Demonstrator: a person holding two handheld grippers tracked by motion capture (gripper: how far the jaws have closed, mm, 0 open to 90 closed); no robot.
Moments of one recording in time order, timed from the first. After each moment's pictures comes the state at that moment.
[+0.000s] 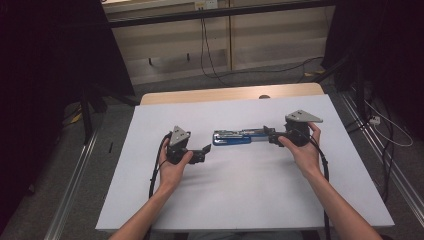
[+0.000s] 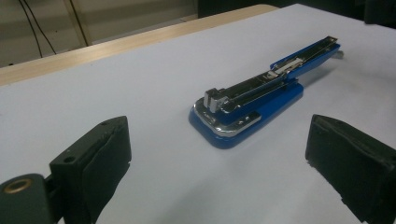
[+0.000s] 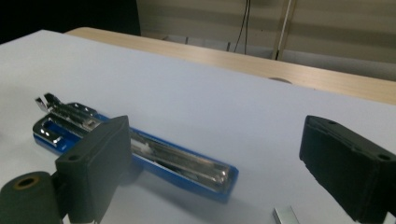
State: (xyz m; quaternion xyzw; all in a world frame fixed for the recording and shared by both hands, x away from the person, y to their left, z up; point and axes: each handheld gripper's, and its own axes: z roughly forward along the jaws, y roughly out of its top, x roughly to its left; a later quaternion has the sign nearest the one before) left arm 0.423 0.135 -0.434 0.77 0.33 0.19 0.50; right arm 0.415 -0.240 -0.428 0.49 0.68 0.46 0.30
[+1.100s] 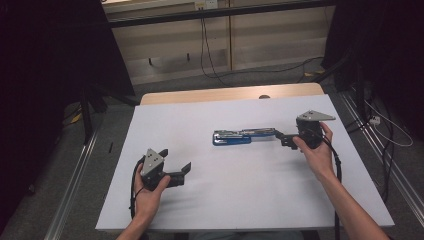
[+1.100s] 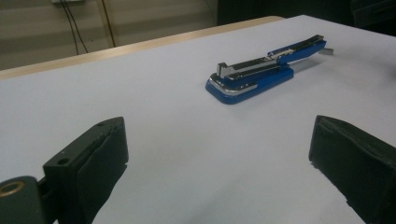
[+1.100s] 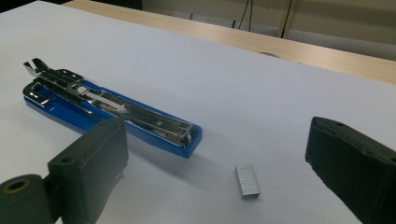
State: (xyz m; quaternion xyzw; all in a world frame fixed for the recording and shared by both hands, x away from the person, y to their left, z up) left arm 0.347 0.188 -0.429 0.75 0.36 0.24 0.50; right arm 0.412 -0.274 -0.426 0.48 0.71 0.43 0.27
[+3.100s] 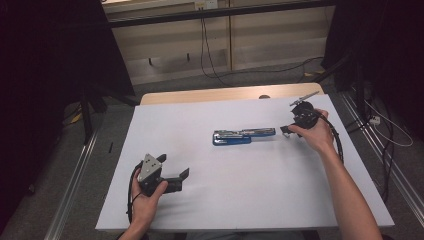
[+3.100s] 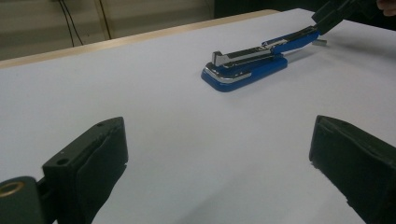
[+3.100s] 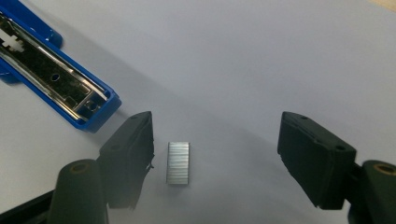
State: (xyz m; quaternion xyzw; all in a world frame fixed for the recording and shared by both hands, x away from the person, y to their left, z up) left arm 0.340 0.198 -0.431 0.76 0.35 0.23 0.50; right arm 0.487 -0.297 -0.429 0.48 0.82 0.27 0.15
